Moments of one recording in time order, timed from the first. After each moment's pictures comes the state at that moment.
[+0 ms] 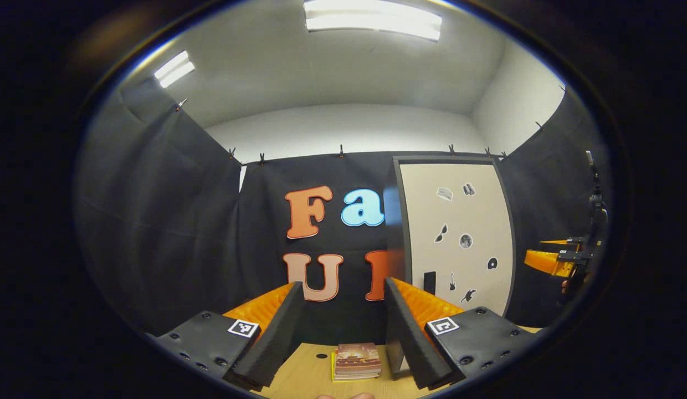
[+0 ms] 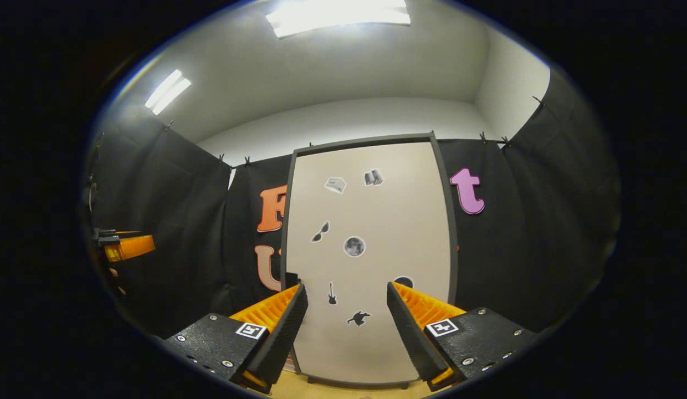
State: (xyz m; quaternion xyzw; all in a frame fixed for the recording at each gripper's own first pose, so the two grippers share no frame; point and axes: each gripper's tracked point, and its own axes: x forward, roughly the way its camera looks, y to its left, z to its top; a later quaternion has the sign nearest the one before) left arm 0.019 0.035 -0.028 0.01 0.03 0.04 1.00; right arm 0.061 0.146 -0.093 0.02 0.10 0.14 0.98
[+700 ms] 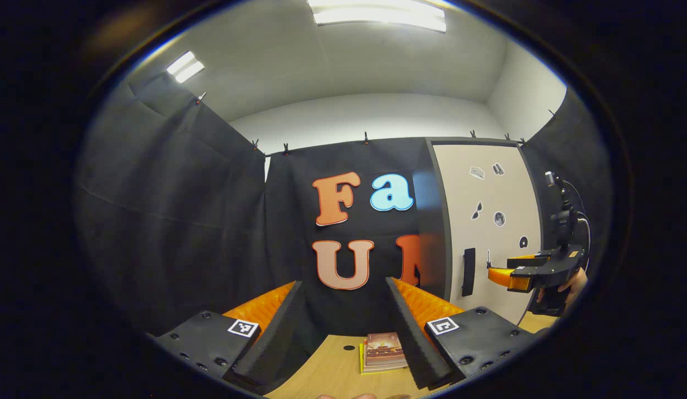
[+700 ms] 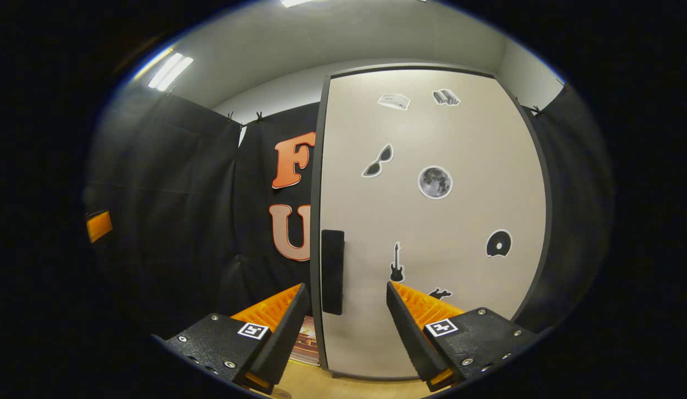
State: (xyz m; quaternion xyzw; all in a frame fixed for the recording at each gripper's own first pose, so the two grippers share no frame) left arm 0.004 0.108 -0.063 0.03 0.06 0.09 0.99; right arm 0.134 0.262 -0.215 0.01 0.21 0.17 0.96
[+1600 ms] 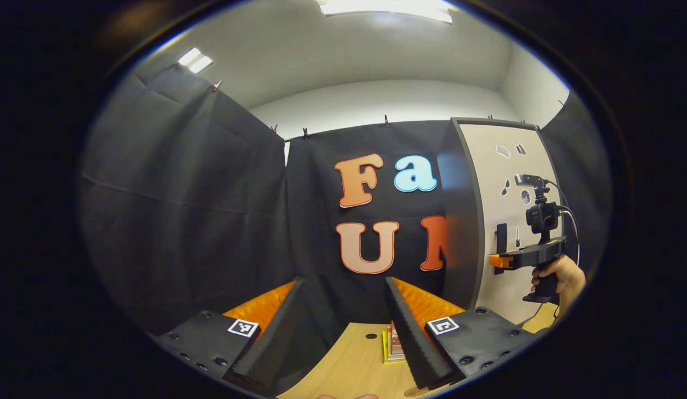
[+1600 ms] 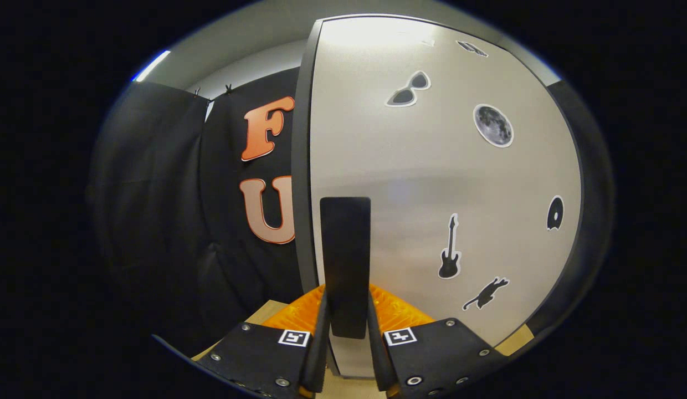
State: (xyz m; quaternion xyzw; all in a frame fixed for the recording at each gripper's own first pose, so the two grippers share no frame) left arm -0.013 0.161 -0.100 0.03 0.10 0.13 0.99; right arm 0.189 0.300 -0.283 0.00 0.29 0.10 0.95
